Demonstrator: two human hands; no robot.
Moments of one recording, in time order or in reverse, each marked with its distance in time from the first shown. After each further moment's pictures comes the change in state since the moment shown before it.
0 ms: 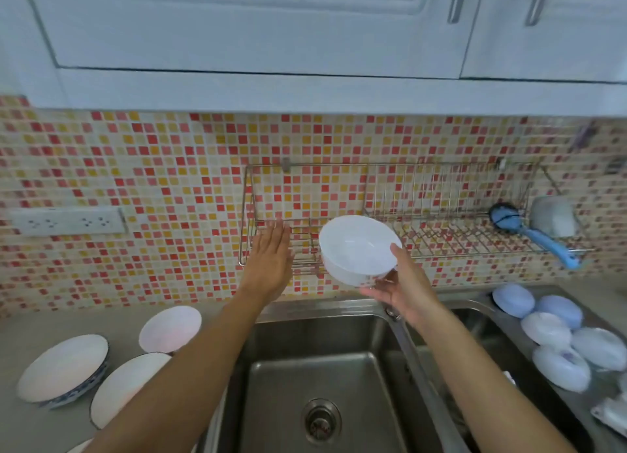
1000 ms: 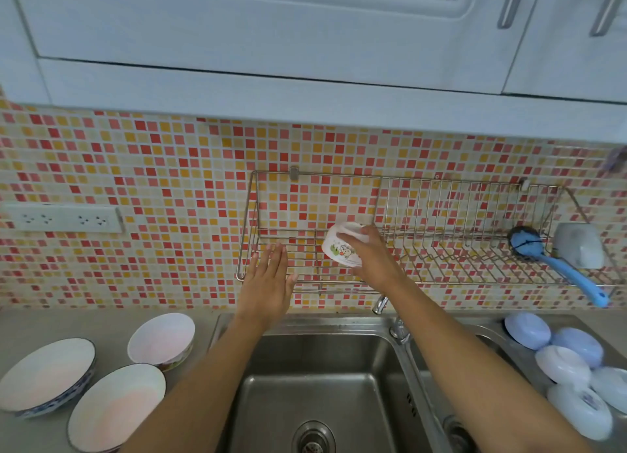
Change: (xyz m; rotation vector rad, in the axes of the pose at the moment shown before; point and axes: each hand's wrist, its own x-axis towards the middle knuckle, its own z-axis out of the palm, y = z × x) left_hand -0.001 -0.004 0.024 0.029 -0.051 -0.069; right_hand 0.141 -0.003 0.031 -1.502 -0.146 -0.757
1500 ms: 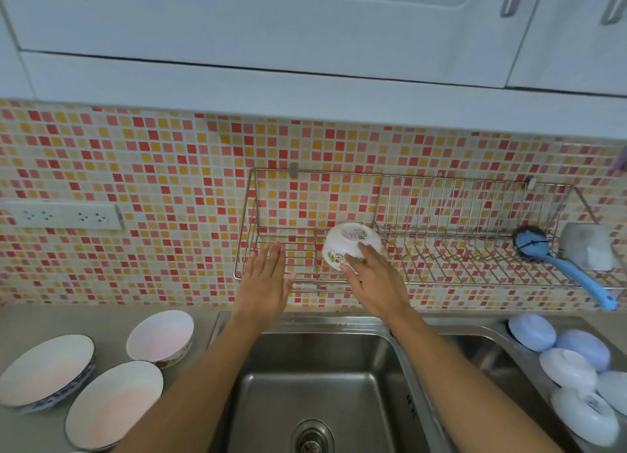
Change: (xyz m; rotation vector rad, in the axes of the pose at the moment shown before) left_hand -0.001 0.000 0.004 0.007 0.060 -0.003; right_hand -0.039 -0.001 0.017 -0.254 0.134 -0.016
